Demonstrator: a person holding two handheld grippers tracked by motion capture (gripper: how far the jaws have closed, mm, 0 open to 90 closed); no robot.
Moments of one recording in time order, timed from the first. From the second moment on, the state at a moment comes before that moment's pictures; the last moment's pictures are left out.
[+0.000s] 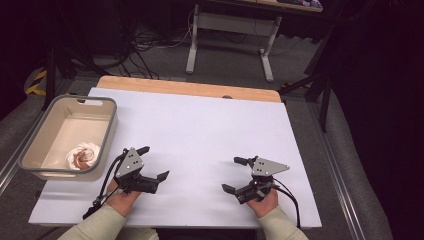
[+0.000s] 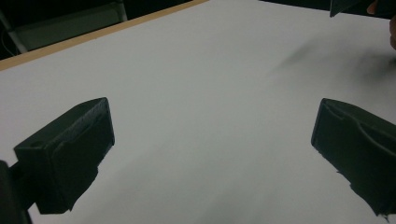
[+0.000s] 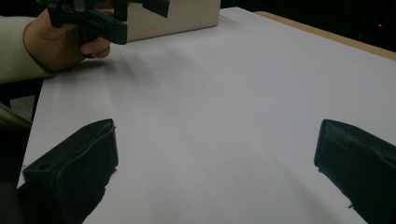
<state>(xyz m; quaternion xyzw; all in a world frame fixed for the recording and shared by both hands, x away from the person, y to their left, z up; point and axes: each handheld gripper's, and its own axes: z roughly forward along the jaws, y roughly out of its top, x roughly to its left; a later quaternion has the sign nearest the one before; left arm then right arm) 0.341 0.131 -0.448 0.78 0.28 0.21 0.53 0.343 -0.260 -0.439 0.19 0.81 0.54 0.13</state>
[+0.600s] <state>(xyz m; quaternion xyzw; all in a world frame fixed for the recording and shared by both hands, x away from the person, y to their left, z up) 0.337 0.132 -0.434 0.79 0.27 0.18 0.52 0.344 -0.259 -0.439 0.19 0.81 0.53 0.12</state>
